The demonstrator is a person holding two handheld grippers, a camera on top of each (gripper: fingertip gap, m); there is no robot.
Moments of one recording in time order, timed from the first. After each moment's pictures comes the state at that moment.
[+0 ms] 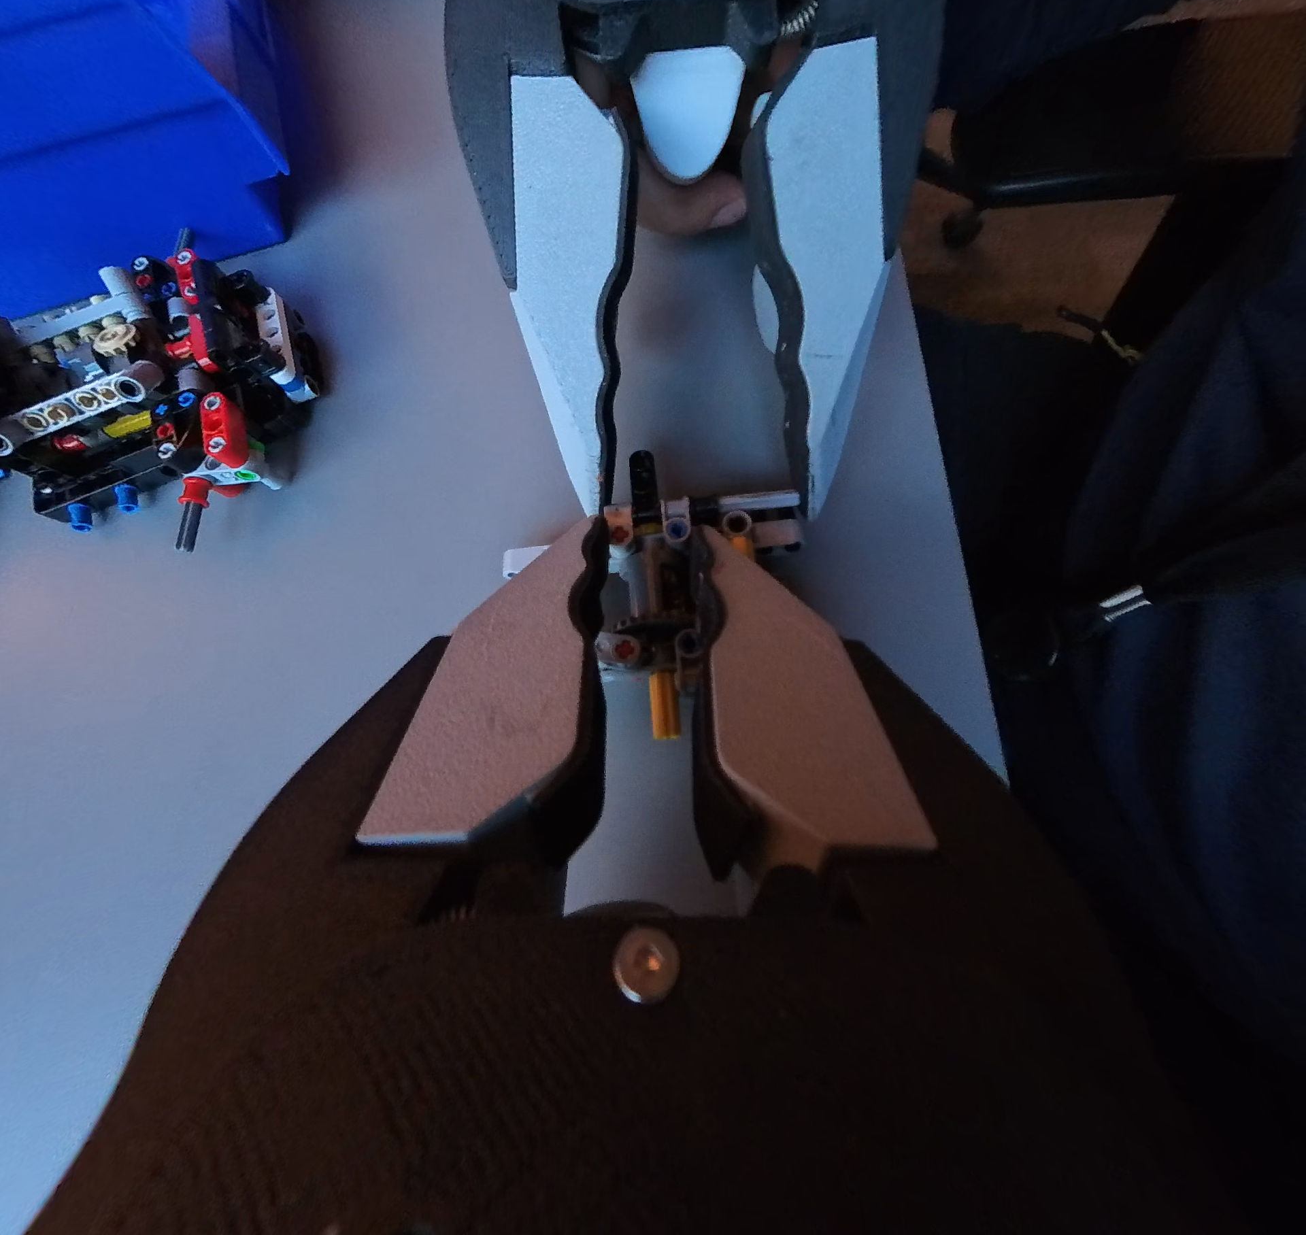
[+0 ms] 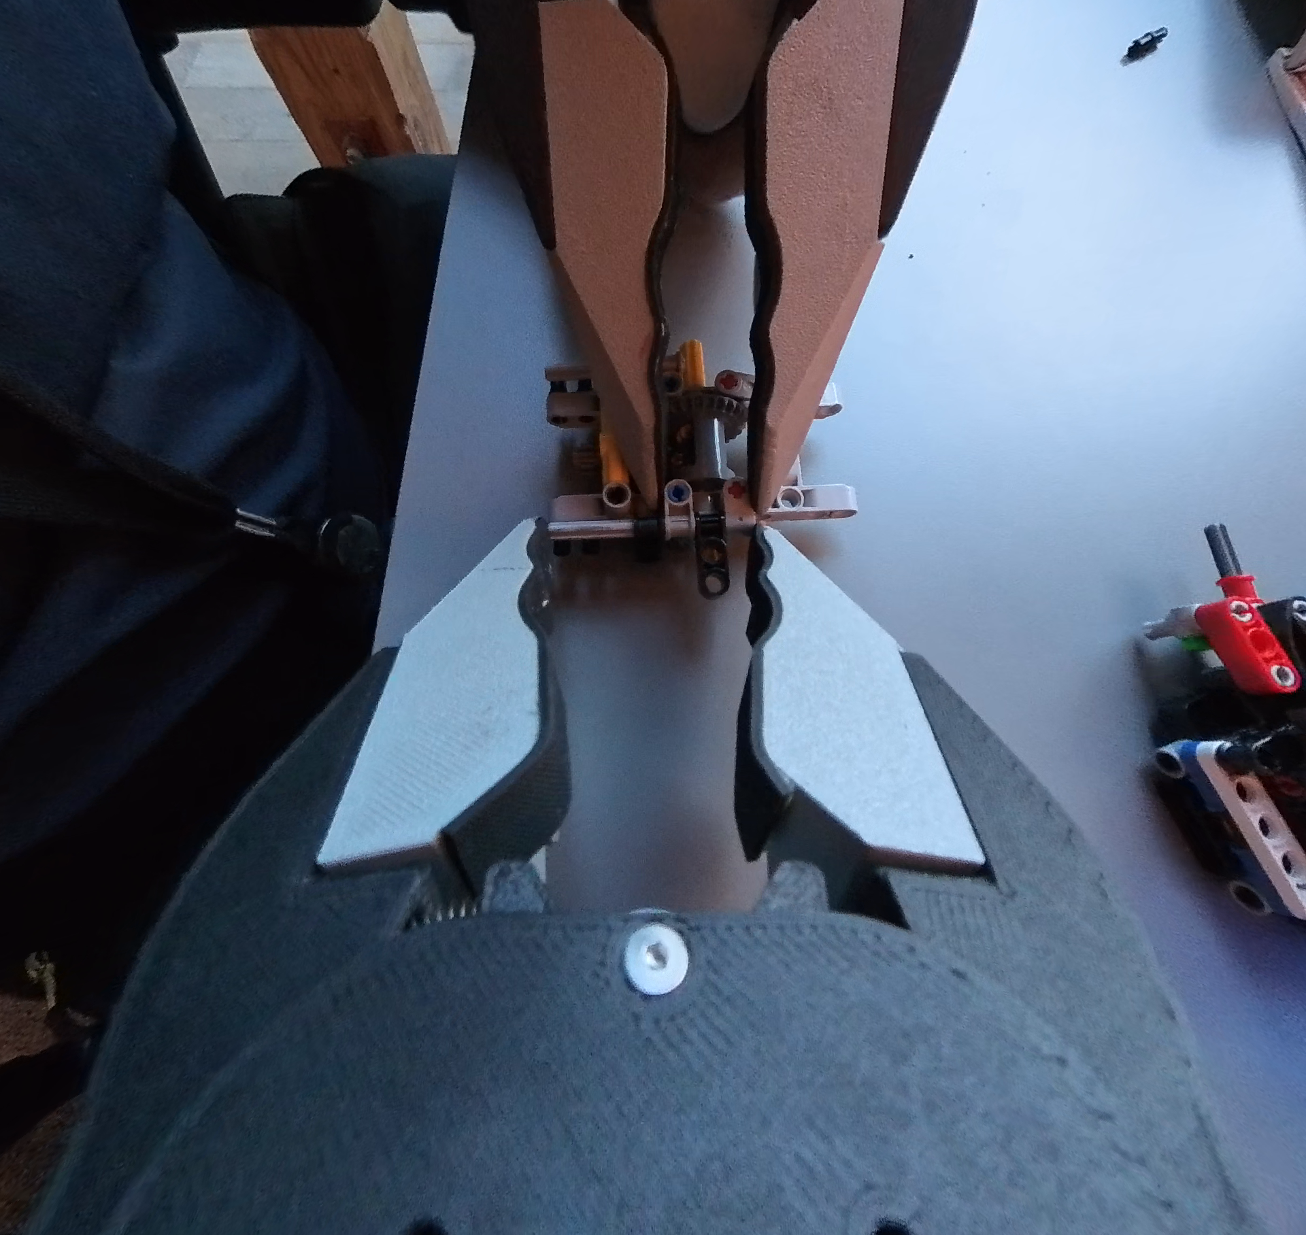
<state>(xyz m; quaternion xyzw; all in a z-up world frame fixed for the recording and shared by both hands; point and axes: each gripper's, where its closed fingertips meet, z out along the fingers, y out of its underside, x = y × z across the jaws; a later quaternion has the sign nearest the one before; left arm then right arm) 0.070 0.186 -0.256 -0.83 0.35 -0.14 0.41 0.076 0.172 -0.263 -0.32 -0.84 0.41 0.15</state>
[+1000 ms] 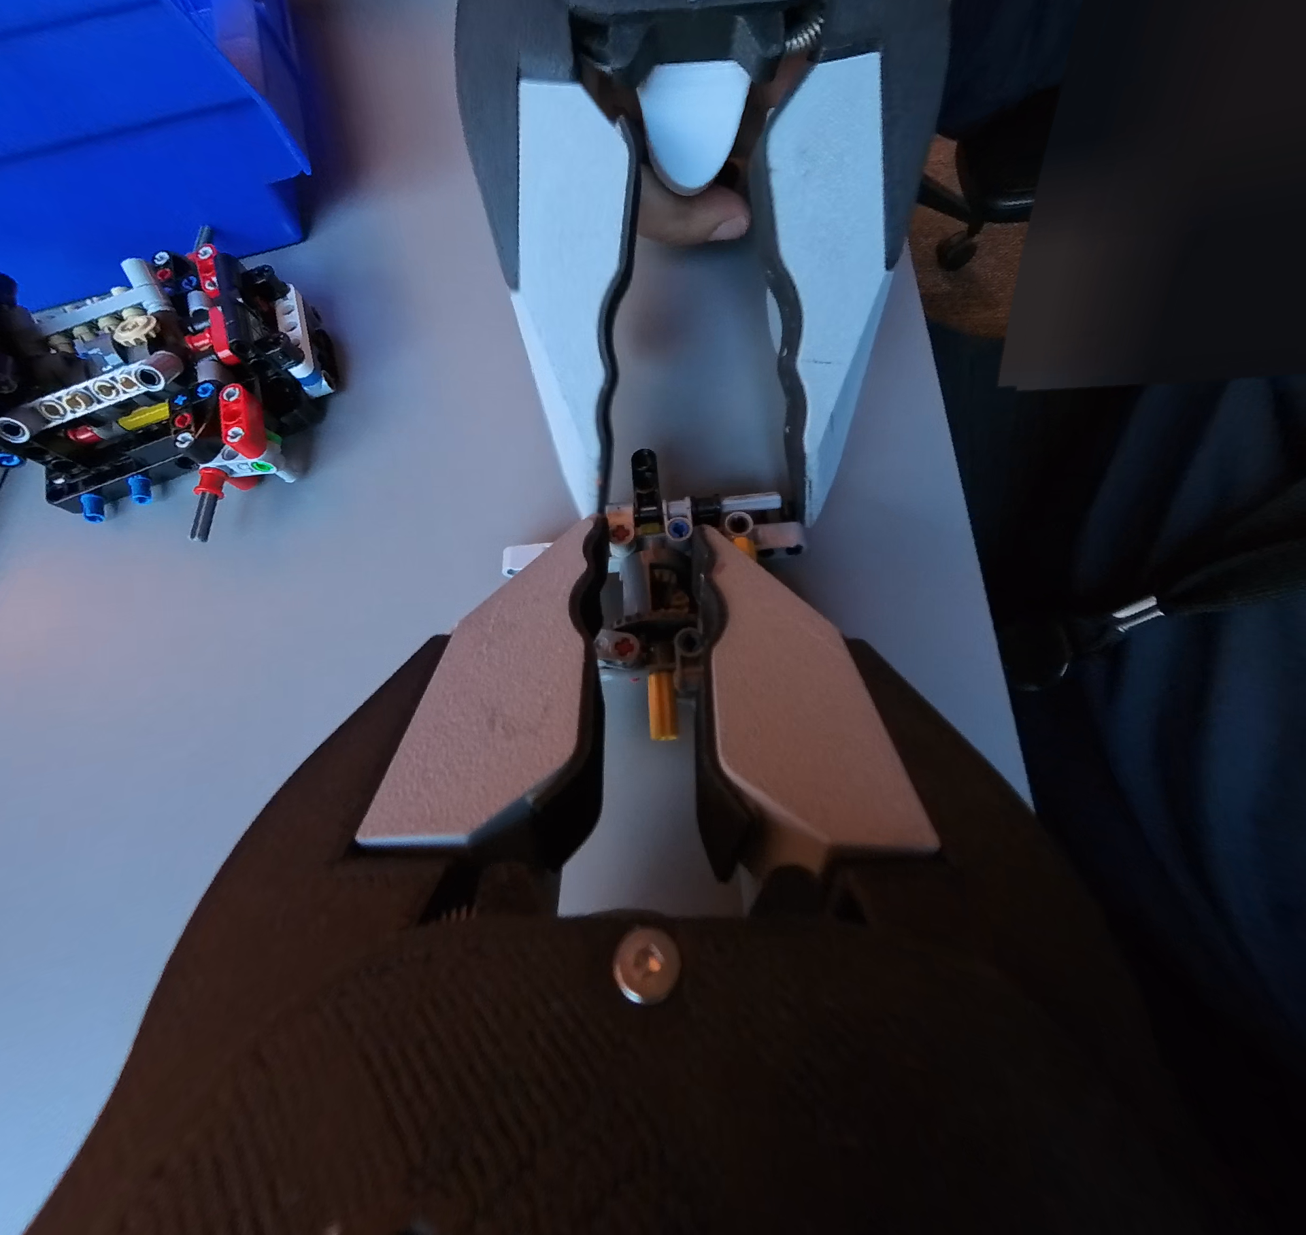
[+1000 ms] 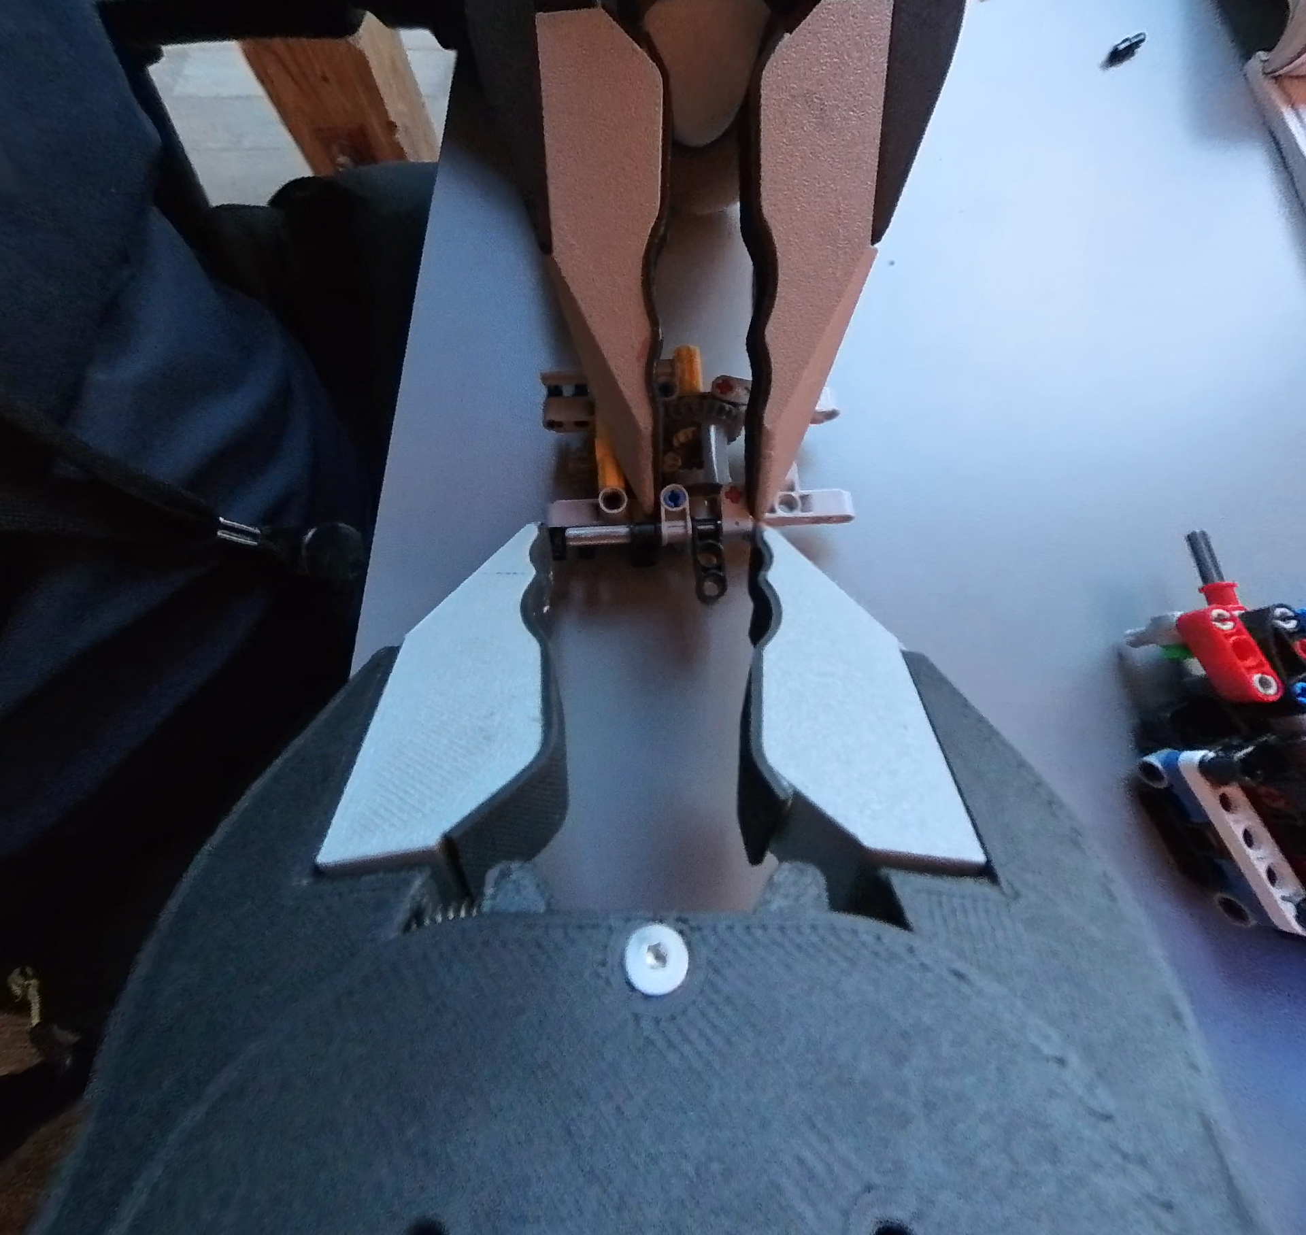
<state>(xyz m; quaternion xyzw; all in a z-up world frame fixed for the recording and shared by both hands) 0.065 0.188 -0.256 -0.83 0.34 -0.15 0.42 0.069 0.174 -0.262 -0.33 -0.84 0.41 0.16</state>
